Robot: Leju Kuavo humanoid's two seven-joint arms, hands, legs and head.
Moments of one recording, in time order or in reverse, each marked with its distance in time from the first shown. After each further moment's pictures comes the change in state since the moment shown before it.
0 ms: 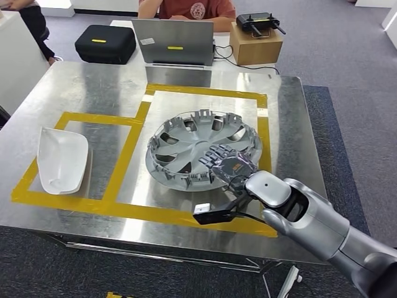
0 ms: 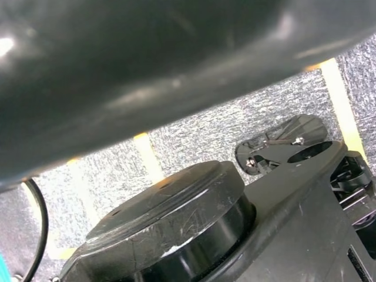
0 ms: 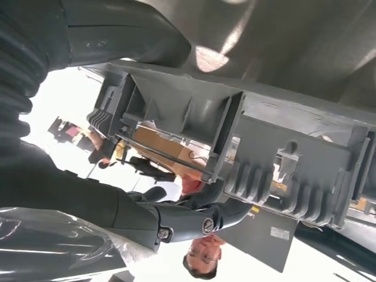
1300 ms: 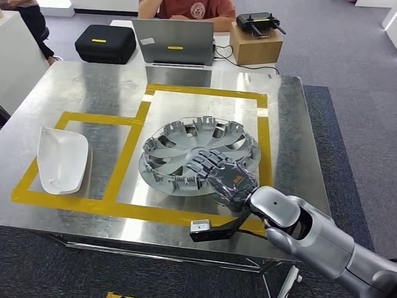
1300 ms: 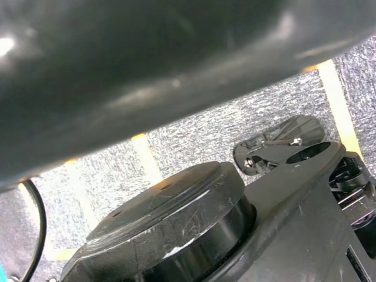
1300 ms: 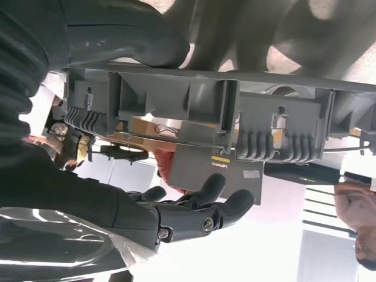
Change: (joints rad) left arm 0.004 0.002 0.005 0.000 -0.002 0.002 -0.016; right arm 0.104 -0.035 -0.002 -0.099 -0.061 -0.290 -0.069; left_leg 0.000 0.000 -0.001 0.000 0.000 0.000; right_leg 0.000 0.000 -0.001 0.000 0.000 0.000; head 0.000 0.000
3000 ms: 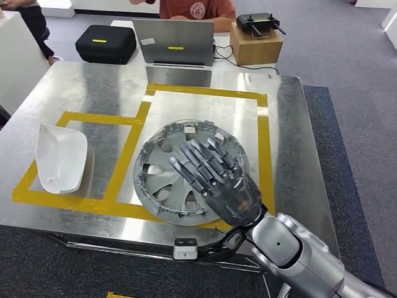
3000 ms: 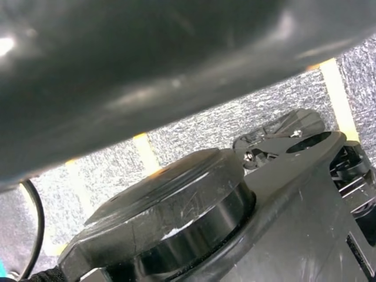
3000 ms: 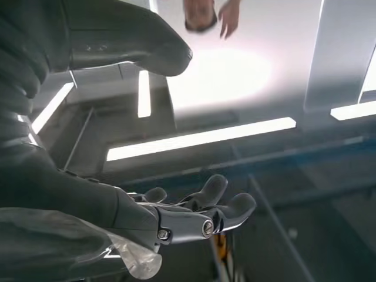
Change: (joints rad) left arm 0.008 -0.015 0.007 0.000 0.000 0.010 -0.002; right arm 0.181 0.128 -0.151 -0.136 0.596 -0.568 0.040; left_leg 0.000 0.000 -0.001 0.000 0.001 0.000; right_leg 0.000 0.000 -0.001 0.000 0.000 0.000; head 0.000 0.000
